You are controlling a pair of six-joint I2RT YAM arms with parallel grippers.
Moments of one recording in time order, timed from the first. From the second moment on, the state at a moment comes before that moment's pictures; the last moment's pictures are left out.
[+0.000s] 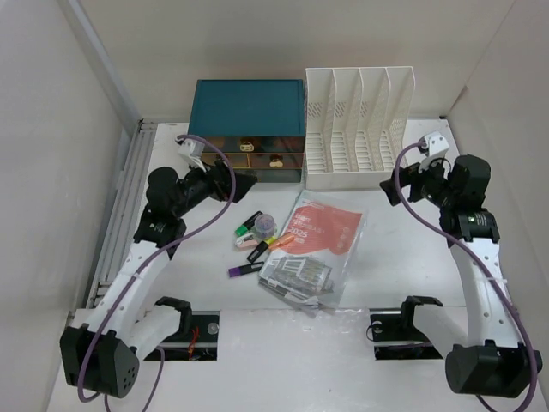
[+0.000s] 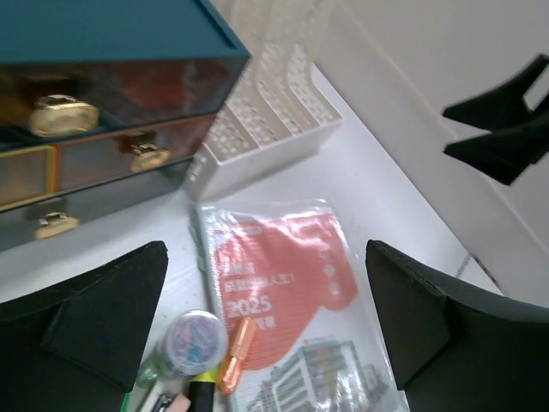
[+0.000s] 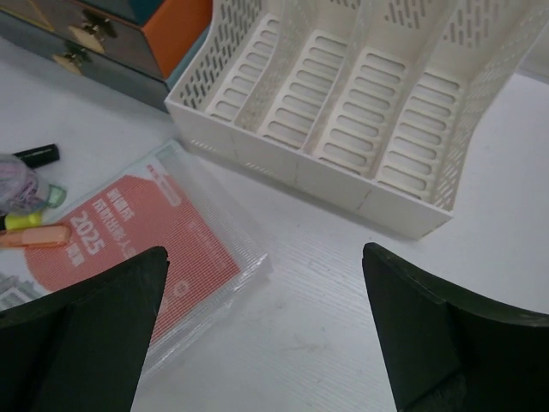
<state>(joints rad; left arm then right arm) -0.23 0.94 0.75 0.14 0.53 -0.50 -0.09 0.93 0.97 -0.42 -0.50 -0.20</state>
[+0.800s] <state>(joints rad) -0.72 1.42 0.83 -0.05 0.23 -0.34 -0.12 1.44 0.75 -0.25 -0.84 0.06</state>
